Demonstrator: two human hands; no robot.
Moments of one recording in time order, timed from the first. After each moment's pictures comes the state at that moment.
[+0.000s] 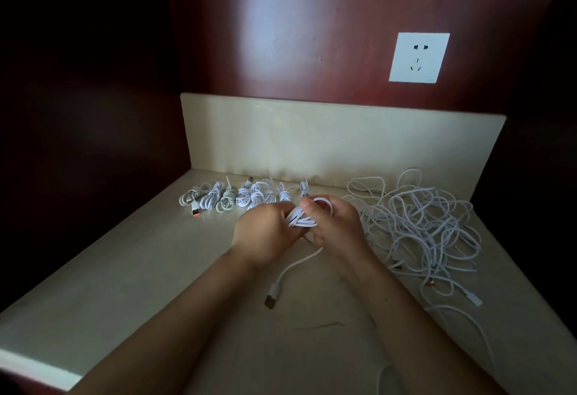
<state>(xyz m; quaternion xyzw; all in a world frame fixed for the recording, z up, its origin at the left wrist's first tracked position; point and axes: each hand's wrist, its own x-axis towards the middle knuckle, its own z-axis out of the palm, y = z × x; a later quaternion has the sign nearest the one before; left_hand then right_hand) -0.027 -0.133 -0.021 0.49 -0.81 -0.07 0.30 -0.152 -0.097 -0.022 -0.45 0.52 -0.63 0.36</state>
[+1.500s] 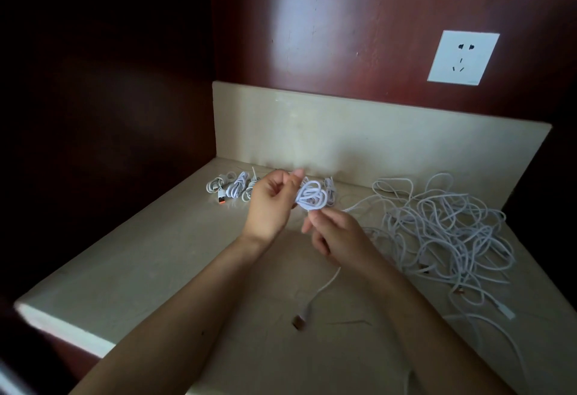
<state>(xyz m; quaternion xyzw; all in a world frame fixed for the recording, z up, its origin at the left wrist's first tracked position) -0.010 -0.155 -0.025 0.29 -0.60 -0.43 0.61 -0.134 -0.088 -0.029 -0.64 0.53 -0.46 0.32</state>
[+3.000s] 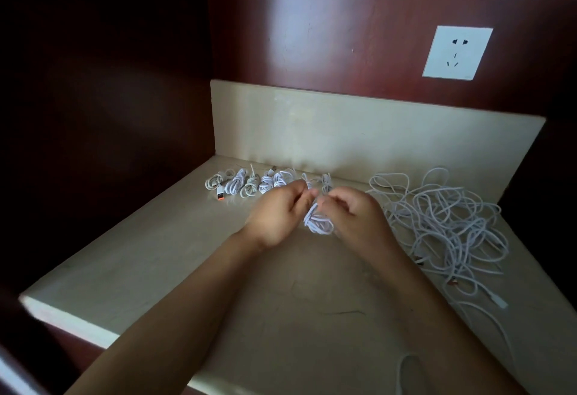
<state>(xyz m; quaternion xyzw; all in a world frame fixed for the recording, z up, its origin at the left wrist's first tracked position) -0.005 -0.150 -0.030 0.39 -0.81 -0.19 0.39 -0.151 -0.082 -0.014 -0.64 0.57 -0.49 0.15</state>
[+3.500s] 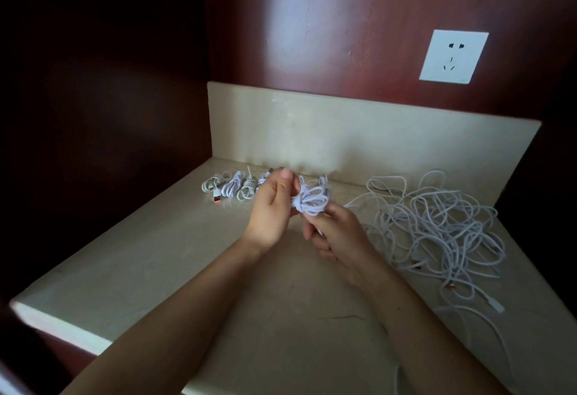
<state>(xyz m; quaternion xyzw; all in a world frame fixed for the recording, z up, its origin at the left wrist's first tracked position) -0.018 -0.134 -0.019 0.28 -0.61 -0.47 0.58 -0.131 -0.082 -0.025 -0.51 0.48 -0.55 0.46</state>
